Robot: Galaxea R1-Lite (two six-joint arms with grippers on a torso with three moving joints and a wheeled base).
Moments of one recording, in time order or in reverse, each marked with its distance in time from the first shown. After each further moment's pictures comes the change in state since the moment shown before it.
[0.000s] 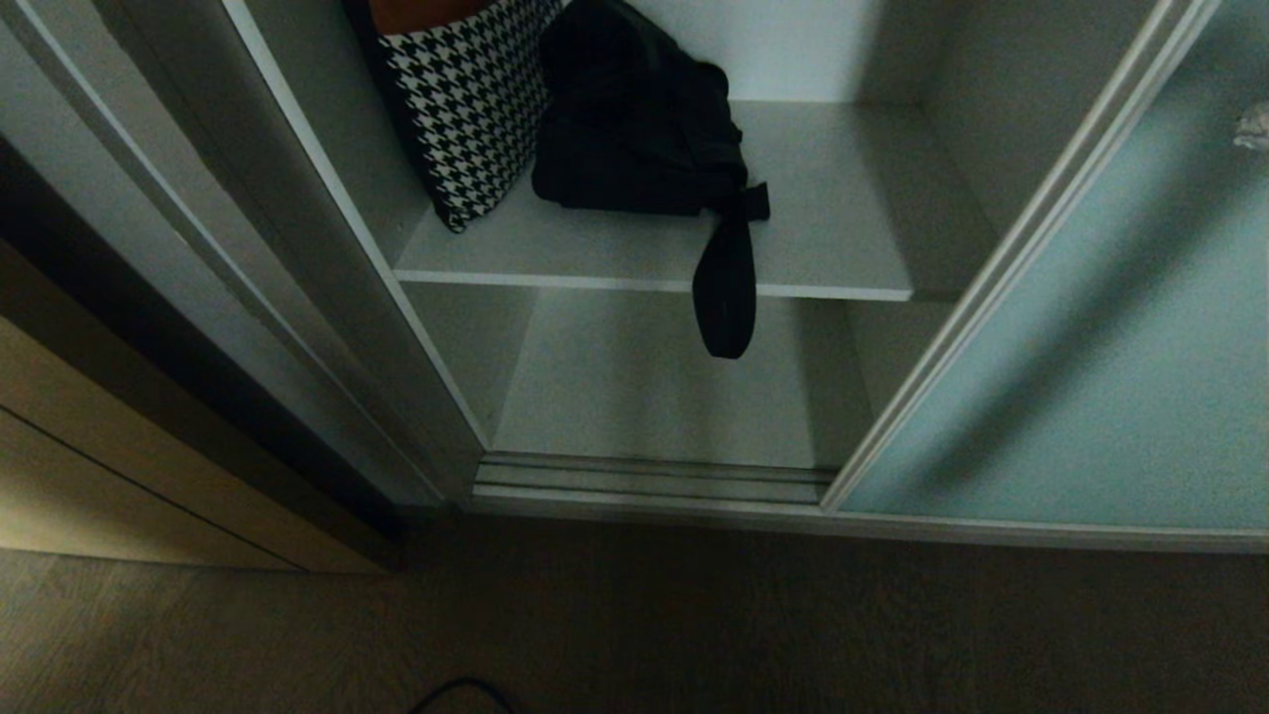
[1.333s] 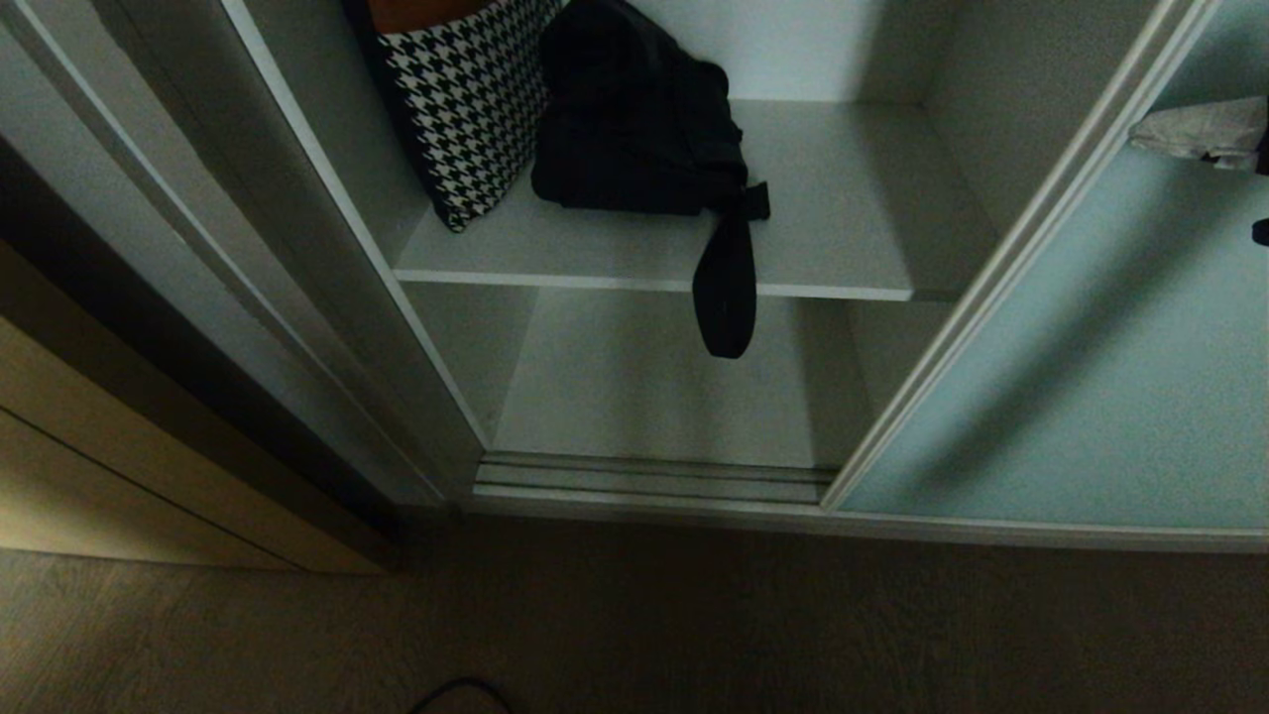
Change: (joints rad) left arm 0.000 0.000 0.000 0.000 0.000 0.000; right arm 0.002 0.188 -0.013 -0.232 0.006 0.050
